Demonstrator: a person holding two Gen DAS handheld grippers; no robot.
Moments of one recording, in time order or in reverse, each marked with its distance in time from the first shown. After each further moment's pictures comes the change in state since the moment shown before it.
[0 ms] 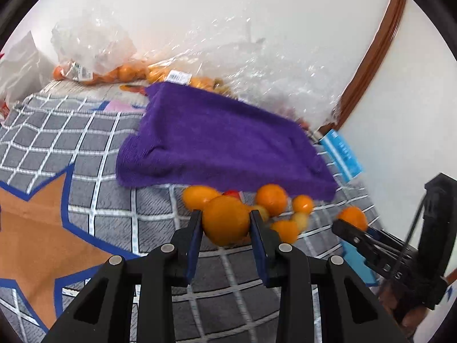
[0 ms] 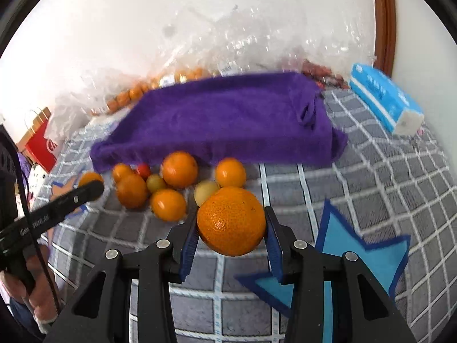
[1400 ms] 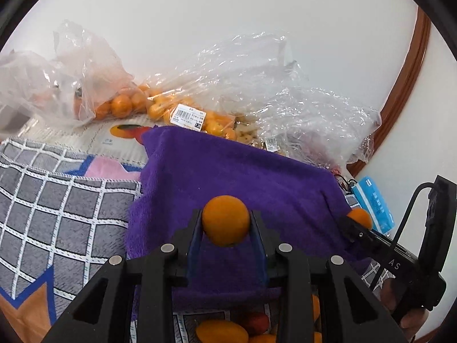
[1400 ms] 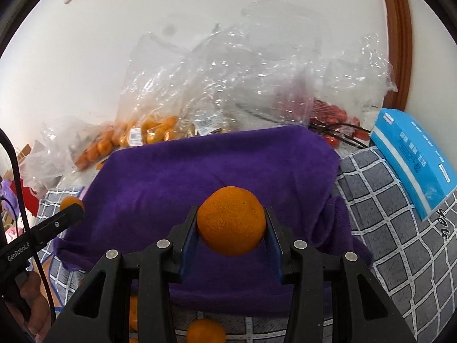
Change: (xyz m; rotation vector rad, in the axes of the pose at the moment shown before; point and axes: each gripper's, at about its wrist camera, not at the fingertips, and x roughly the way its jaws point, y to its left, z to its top) left arm 0.077 0.014 0.084 -0.044 -0.069 0.074; right arm 0.088 -0.028 0.103 0.065 -0.070 -0.031
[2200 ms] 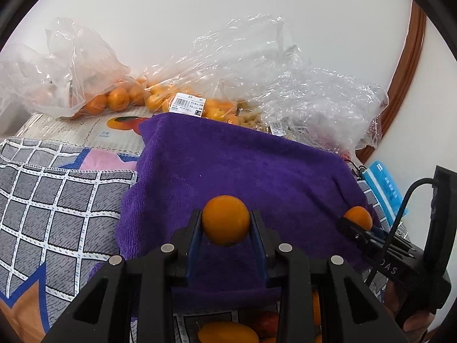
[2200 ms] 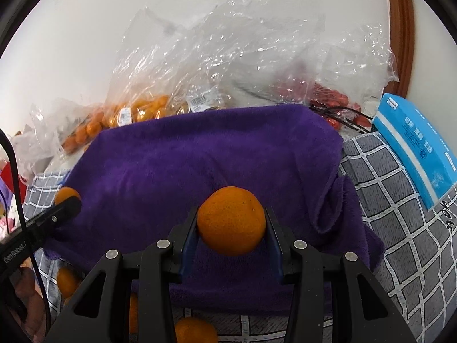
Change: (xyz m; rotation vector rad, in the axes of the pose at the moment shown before) left arm 0.016 -0.003 -0.012 0.058 0.014 0.045; right arm 0.023 0.005 -0.016 -0.040 0.053 -0.035
